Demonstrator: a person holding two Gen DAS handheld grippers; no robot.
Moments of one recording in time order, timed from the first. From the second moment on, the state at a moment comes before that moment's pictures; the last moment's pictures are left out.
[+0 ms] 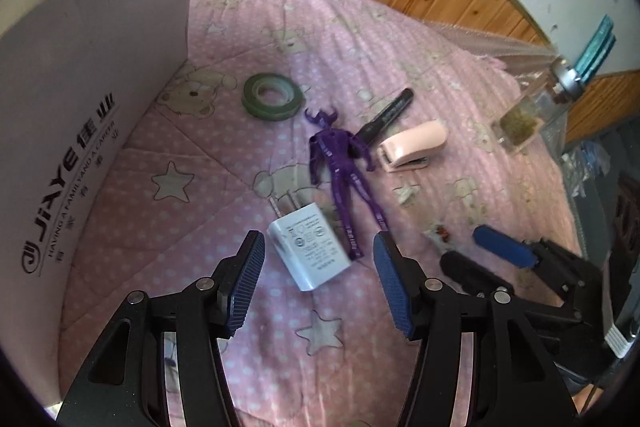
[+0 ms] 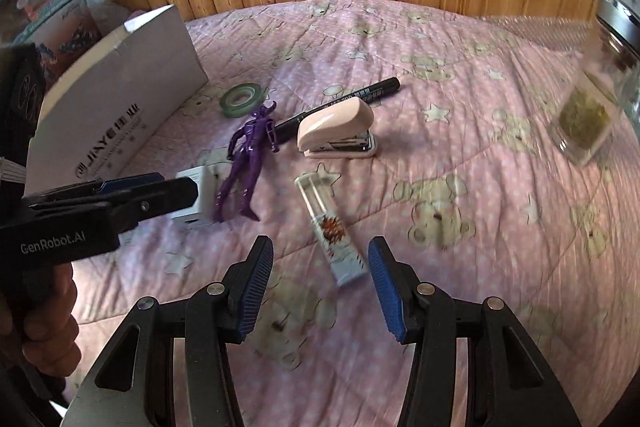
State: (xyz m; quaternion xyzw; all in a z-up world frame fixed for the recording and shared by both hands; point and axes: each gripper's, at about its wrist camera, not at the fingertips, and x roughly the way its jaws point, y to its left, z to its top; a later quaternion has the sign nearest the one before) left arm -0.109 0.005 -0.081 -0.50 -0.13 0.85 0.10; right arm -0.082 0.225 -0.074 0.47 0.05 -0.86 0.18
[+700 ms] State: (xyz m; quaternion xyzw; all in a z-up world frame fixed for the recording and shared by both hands) left arm -0.112 -0.004 -0.091 -0.50 -0.07 0.86 0.06; right arm -0.098 0.236 -0.090 0.46 0.01 -0.87 0.17
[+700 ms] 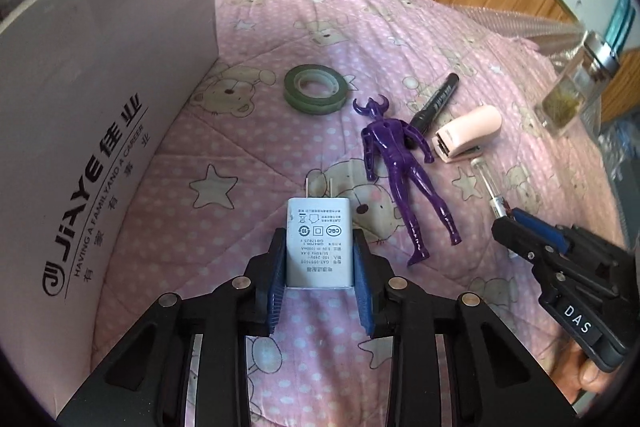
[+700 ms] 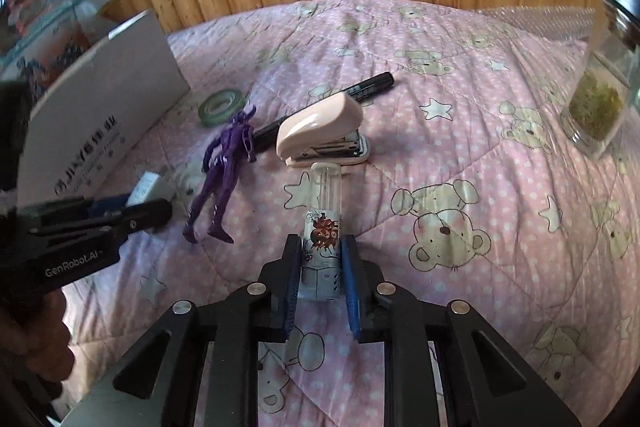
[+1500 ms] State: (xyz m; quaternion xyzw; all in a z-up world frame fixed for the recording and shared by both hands) left arm -0.090 -0.016 -0.032 -0.49 -0.14 0.86 0.10; right arm -0.059 0.235 -0.059 0.47 -0.08 -0.86 0.19
